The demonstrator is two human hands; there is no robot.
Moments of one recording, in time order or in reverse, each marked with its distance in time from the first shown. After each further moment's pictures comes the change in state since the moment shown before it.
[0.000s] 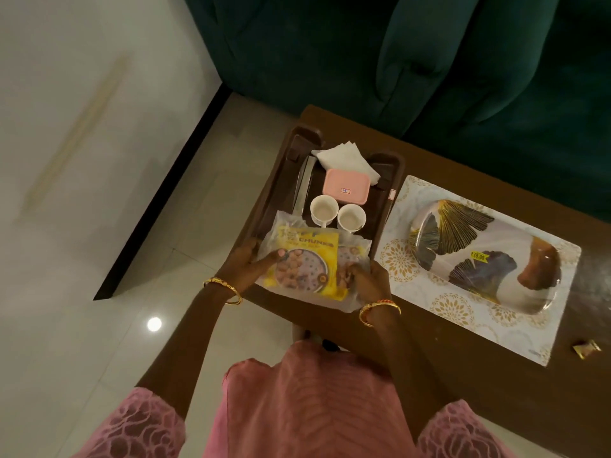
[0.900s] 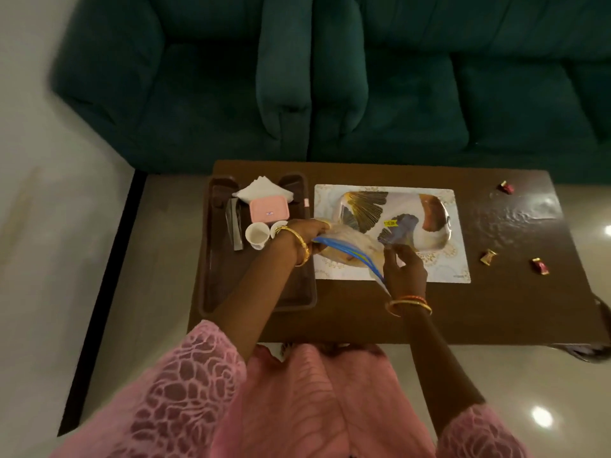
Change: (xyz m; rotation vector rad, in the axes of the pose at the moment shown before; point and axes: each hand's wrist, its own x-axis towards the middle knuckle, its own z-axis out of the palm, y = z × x) left_hand -0.048 0.193 0.117 -0.406 -0.375 -0.175; right_hand -0.093 0.009 -0.131 0.001 0.645 -0.218
